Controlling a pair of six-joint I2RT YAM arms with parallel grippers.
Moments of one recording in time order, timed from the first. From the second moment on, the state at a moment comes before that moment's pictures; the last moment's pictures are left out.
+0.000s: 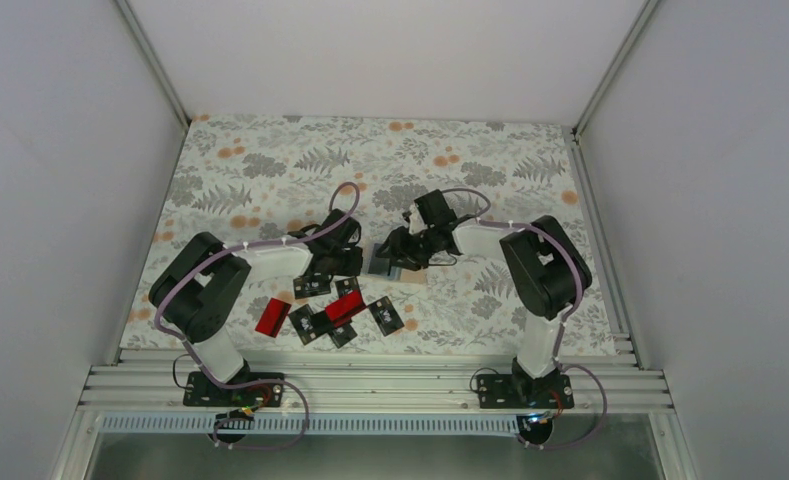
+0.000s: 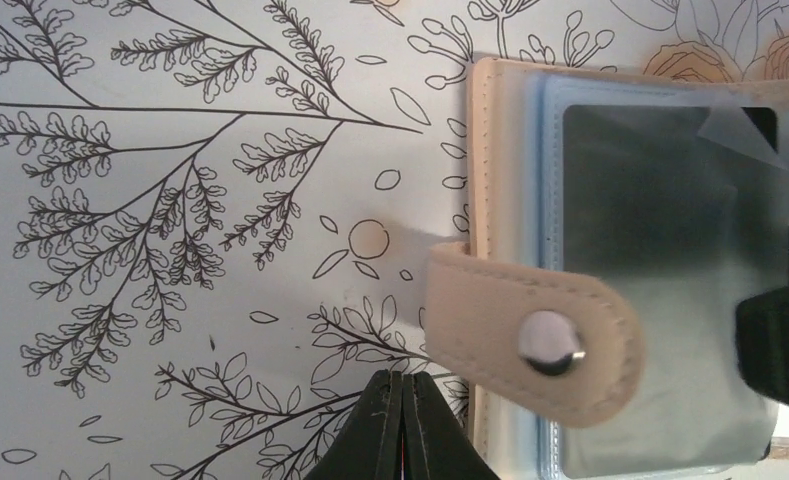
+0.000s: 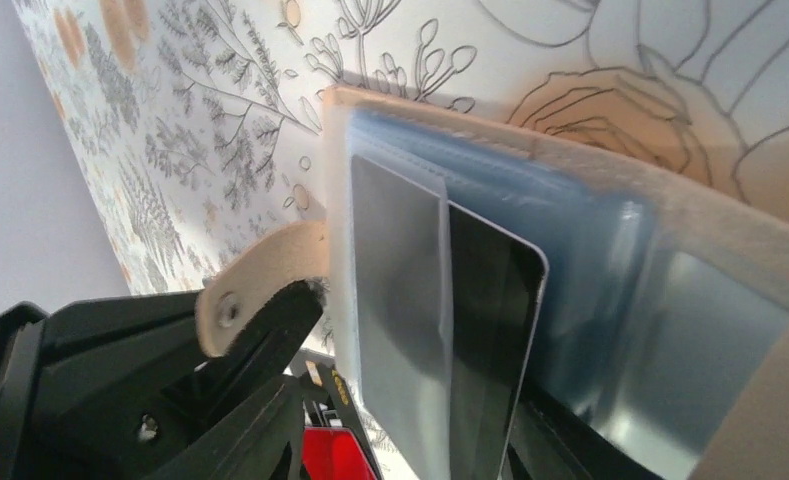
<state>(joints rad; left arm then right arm) -0.66 1.70 0.85 -0.22 0.04 -0.54 0.54 1.89 1.01 -0.13 -0.65 0.86</state>
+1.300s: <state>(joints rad) -0.77 1.69 1.09 -0.38 0.12 -0.62 0.54 1.76 1.10 -0.51 -0.41 0.47</state>
